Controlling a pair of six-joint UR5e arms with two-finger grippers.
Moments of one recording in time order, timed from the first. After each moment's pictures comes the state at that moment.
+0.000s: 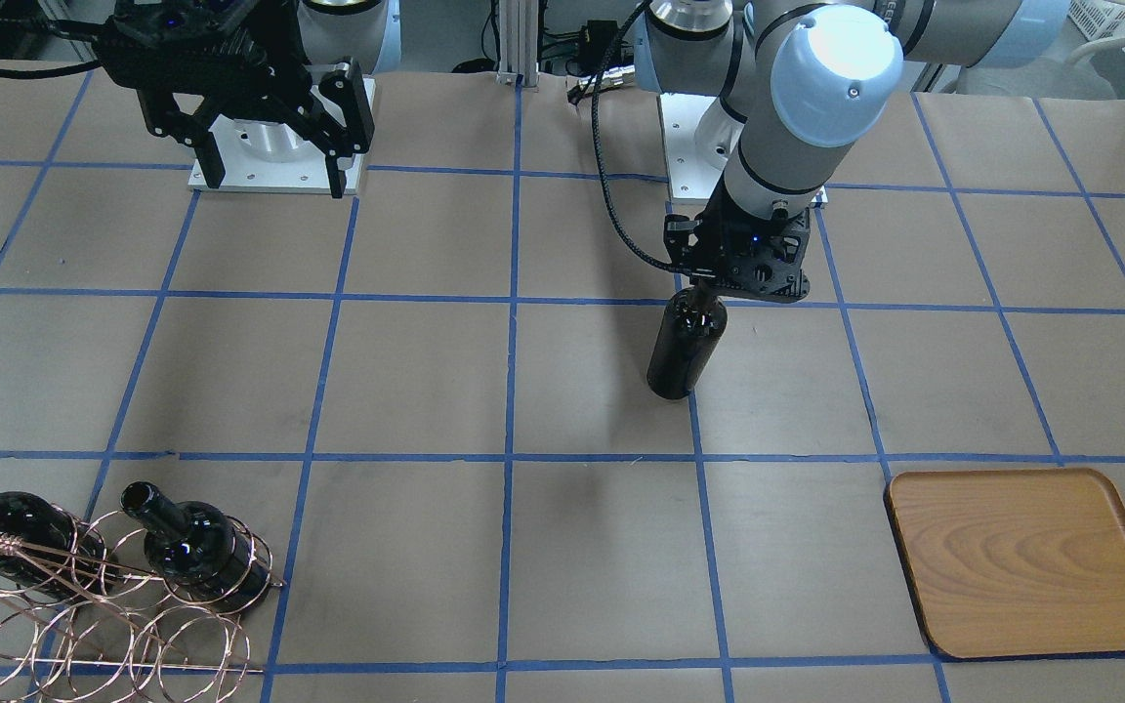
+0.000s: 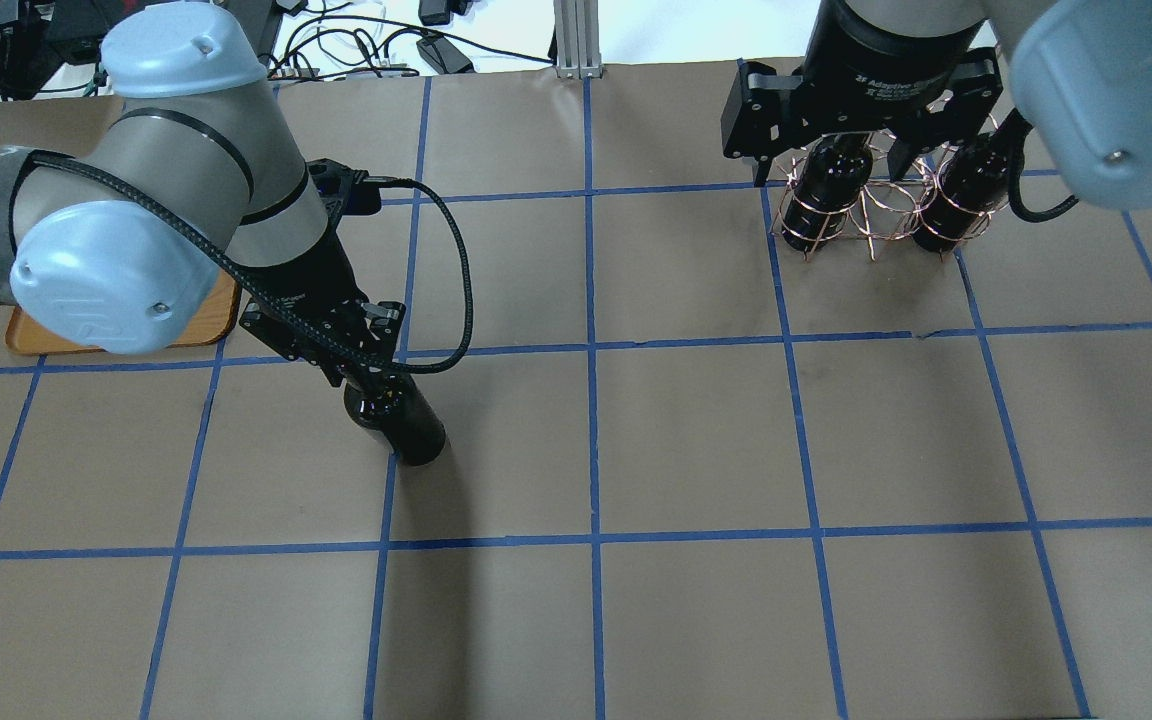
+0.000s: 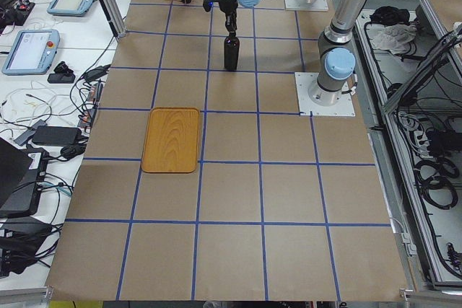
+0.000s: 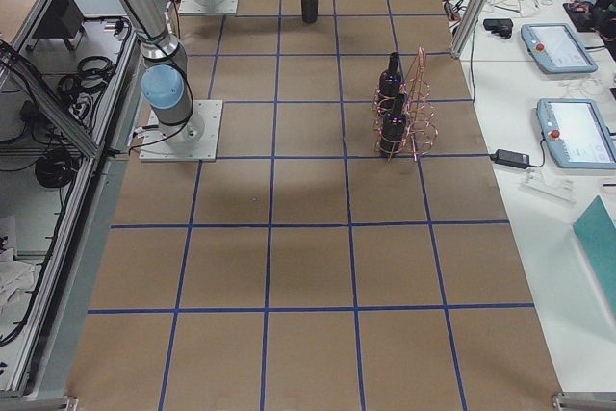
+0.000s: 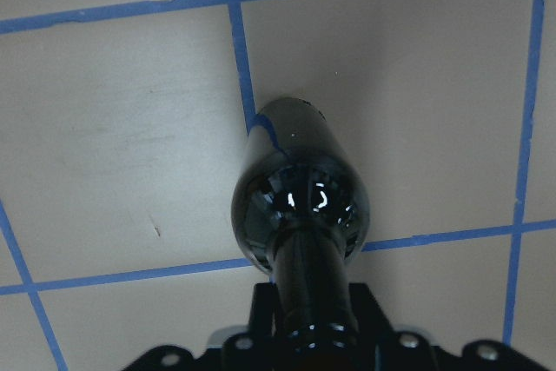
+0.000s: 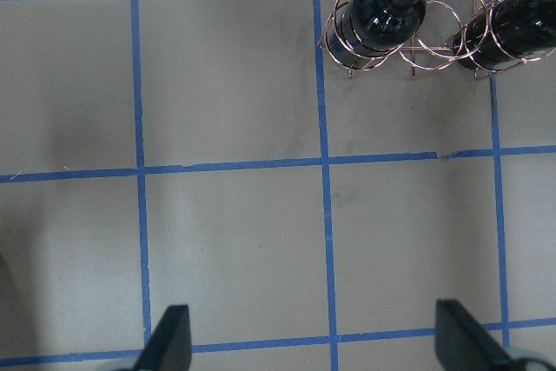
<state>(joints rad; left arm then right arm) -1.63 -1.59 -1.75 -1.53 1.57 0.06 1.74 -1.60 1.46 -1.59 -1.65 0.20</state>
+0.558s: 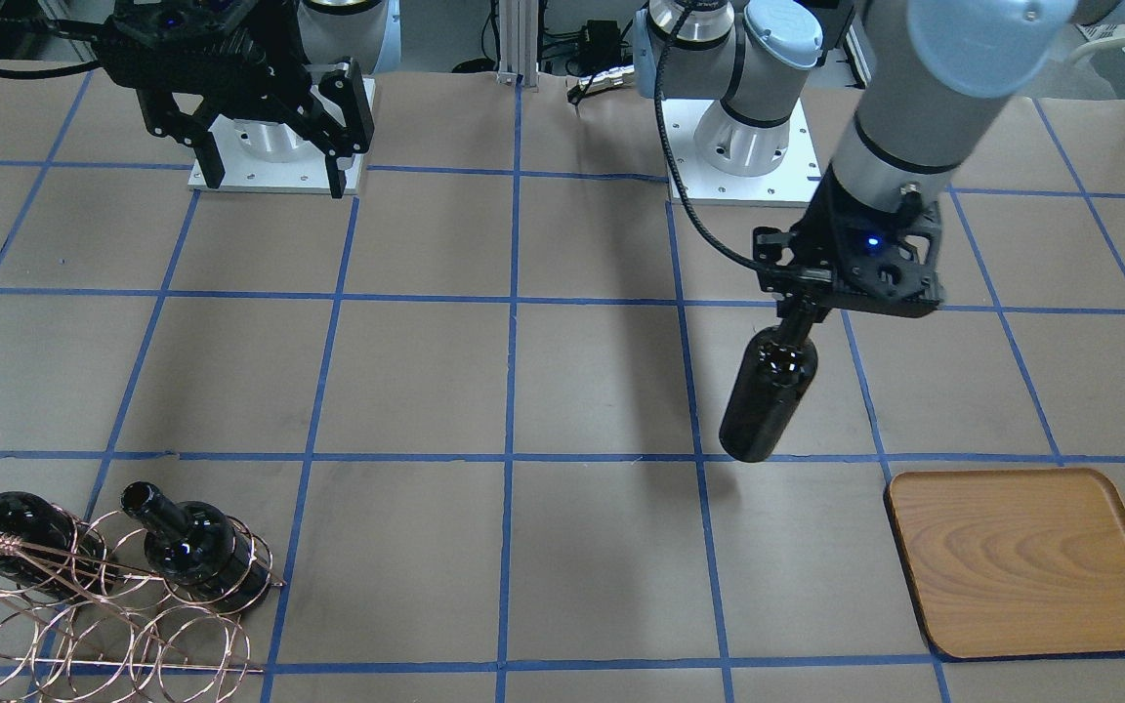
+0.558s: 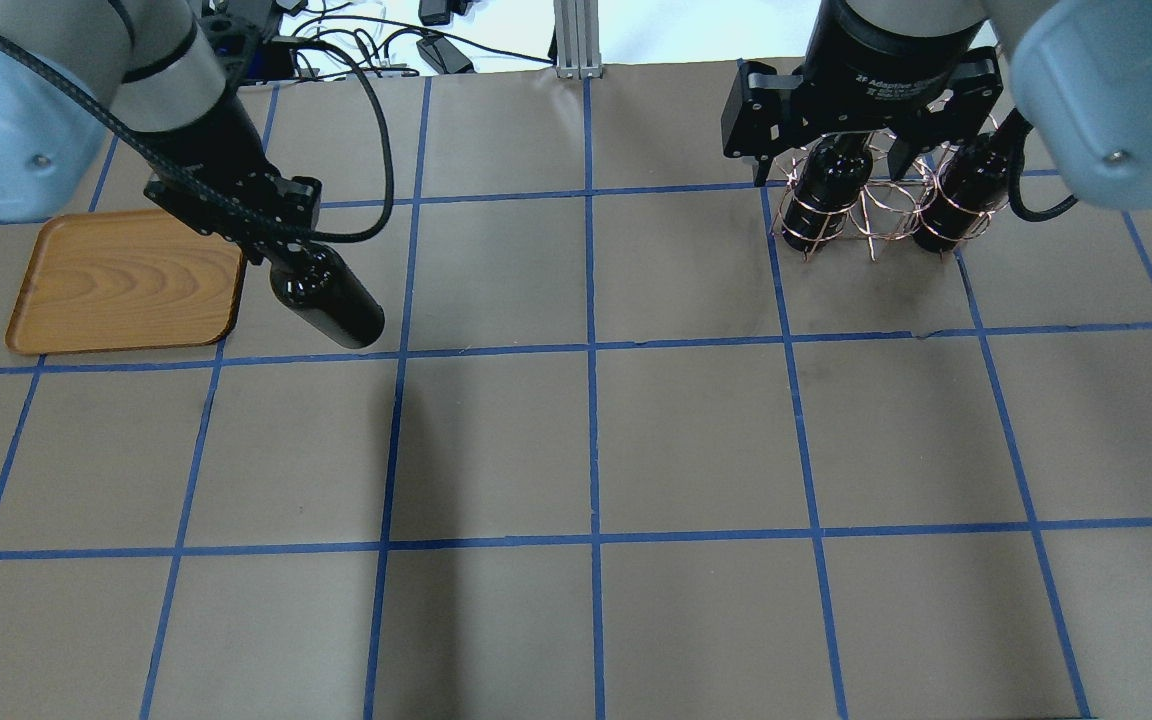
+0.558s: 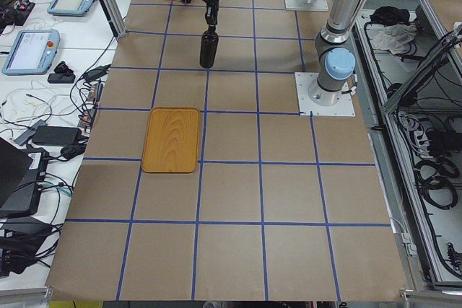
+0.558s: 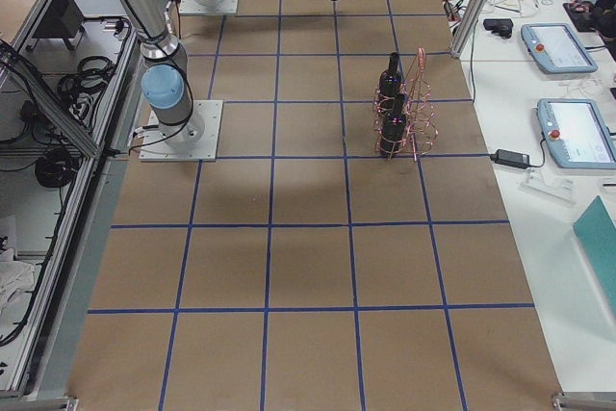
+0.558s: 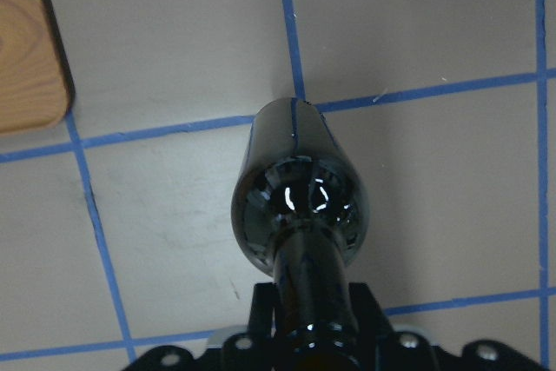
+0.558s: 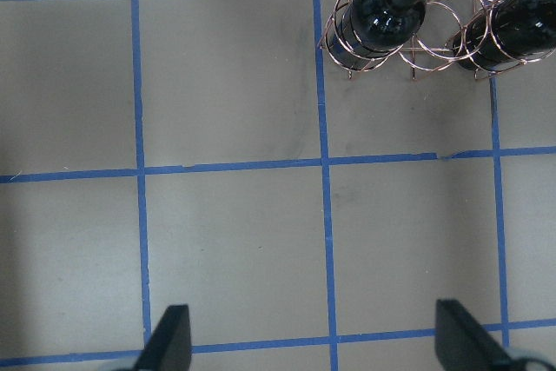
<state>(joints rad) -1.50 -1.66 -1.53 -1.54 1.61 0.24 1.74 -1.60 1.46 -1.59 -1.65 0.20</state>
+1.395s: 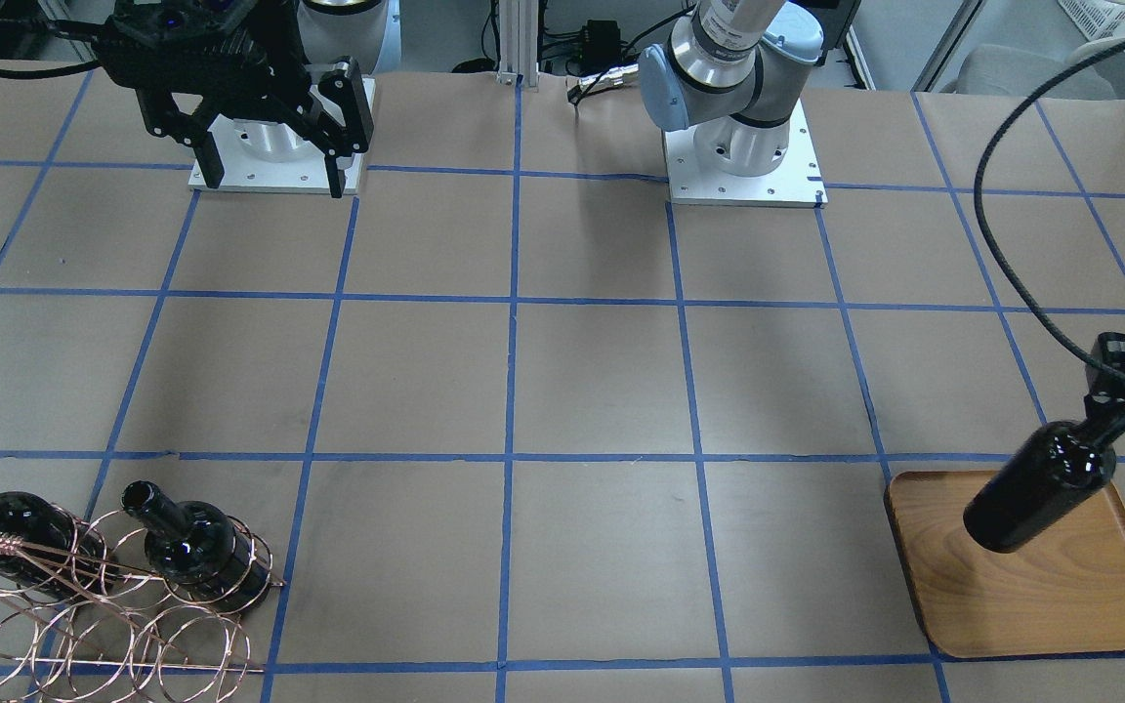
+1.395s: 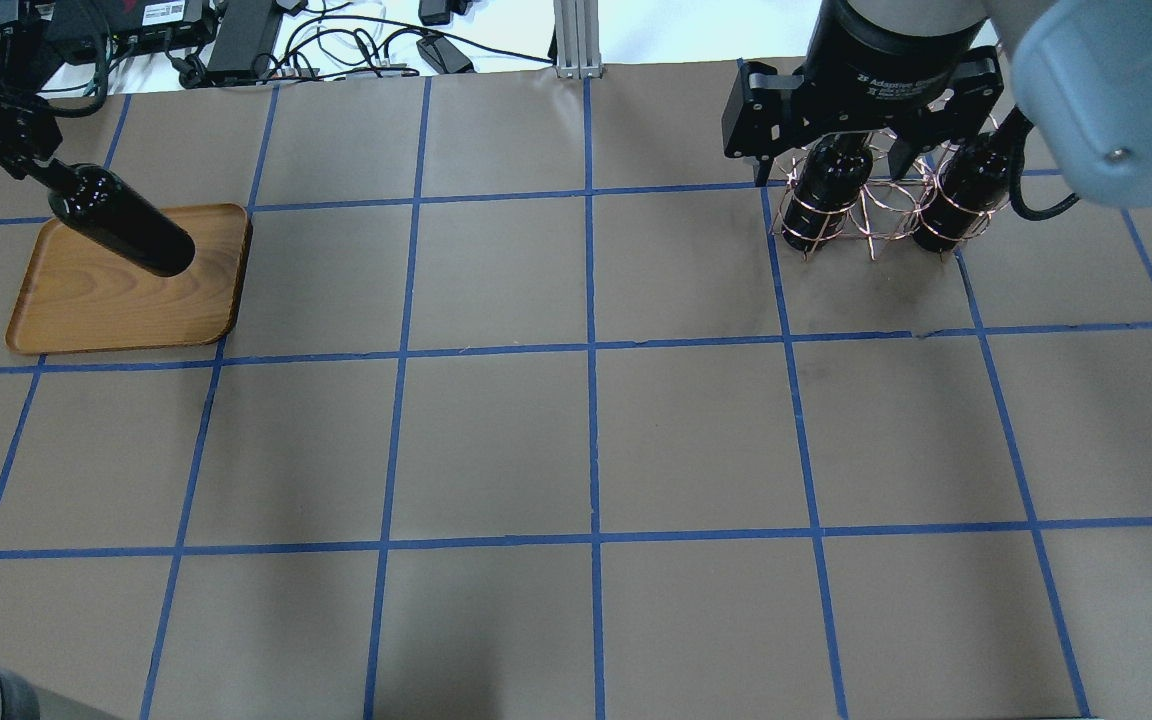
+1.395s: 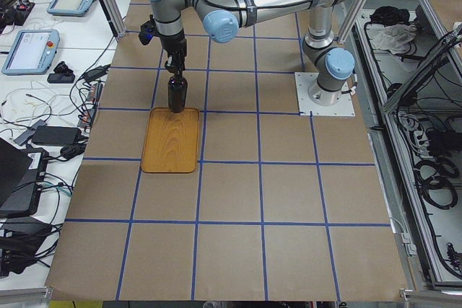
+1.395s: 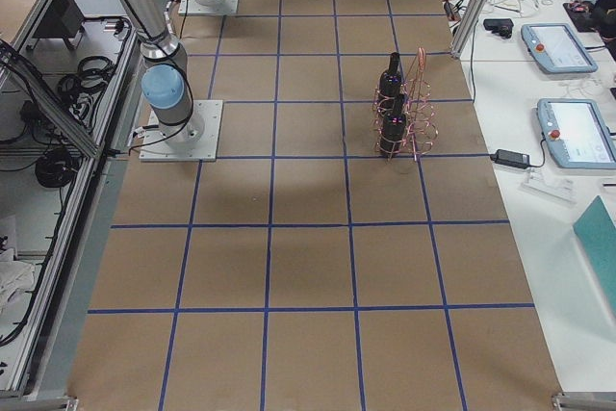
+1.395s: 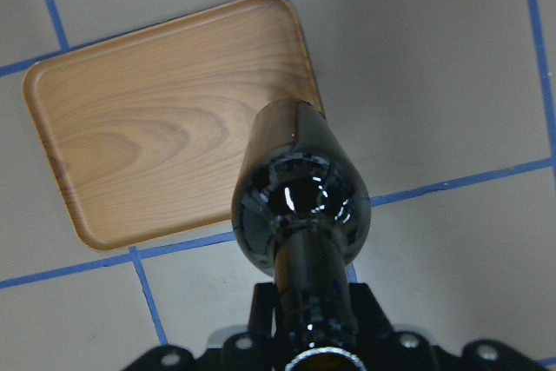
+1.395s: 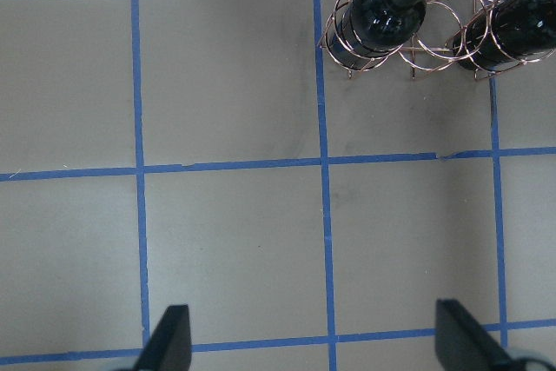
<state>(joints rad) -1.13 -1.92 -1.23 -1.56 1.64 0.65 1.74 -1.60 1.46 -1.59 -1.65 0.19</state>
